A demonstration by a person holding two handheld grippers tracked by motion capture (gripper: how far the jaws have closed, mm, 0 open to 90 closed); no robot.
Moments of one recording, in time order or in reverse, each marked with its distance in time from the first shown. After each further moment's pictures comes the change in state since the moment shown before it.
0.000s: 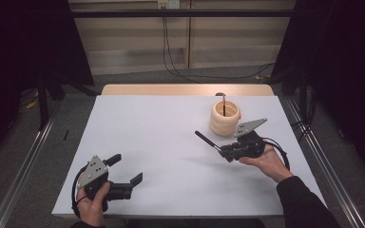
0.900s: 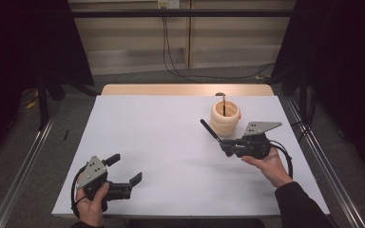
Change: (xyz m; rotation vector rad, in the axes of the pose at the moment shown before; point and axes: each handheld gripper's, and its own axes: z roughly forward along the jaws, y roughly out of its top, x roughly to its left) left arm 0.000 0.000 -0.001 -0.006 0.011 -0.001; right arm 0.005 -0.007 -0.015 -0.227 -0.051 0.035
